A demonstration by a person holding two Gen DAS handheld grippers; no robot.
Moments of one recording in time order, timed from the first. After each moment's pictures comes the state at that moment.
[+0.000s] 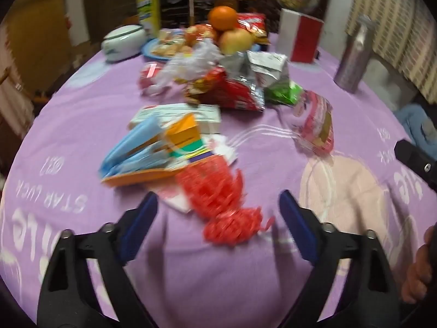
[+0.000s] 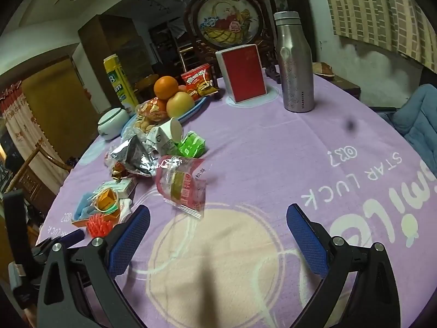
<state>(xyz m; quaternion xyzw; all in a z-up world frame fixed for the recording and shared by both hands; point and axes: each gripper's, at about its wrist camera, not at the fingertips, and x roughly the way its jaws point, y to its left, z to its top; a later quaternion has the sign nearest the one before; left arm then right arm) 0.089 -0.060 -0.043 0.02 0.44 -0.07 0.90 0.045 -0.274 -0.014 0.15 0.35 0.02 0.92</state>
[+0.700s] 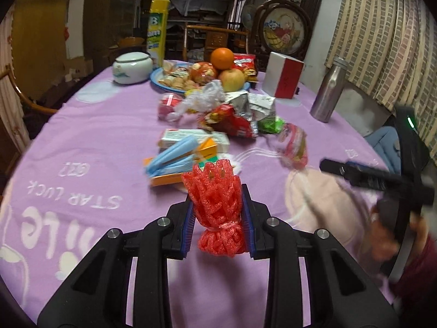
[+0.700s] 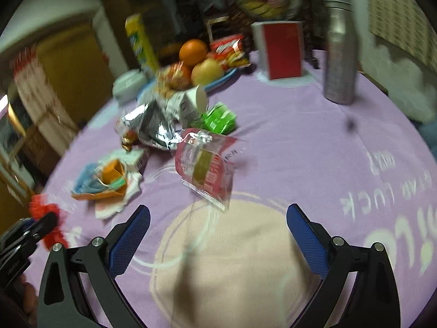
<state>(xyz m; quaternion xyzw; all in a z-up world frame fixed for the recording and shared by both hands) 0.030 -0.003 -0.001 -0.02 0.35 -0.11 0.93 0.089 -0.239 -0.026 0.08 0.42 0.09 0.90</state>
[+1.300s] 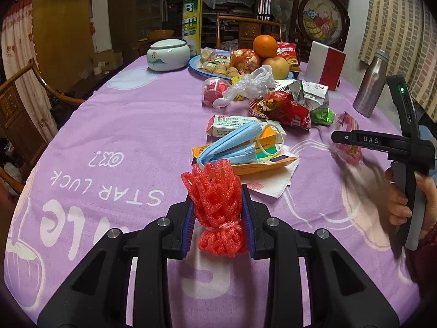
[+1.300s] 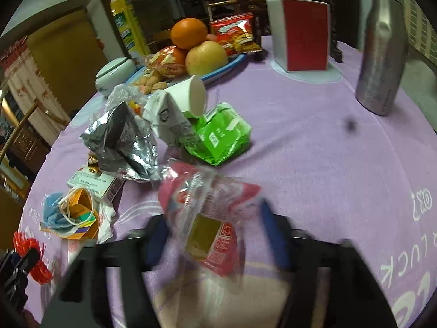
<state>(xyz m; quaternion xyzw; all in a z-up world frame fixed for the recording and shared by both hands) 0.048 0.026 -0.026 -0.01 0.38 -0.03 0.93 0.168 -0.221 -0.055 0.07 0.44 0.09 0.89</state>
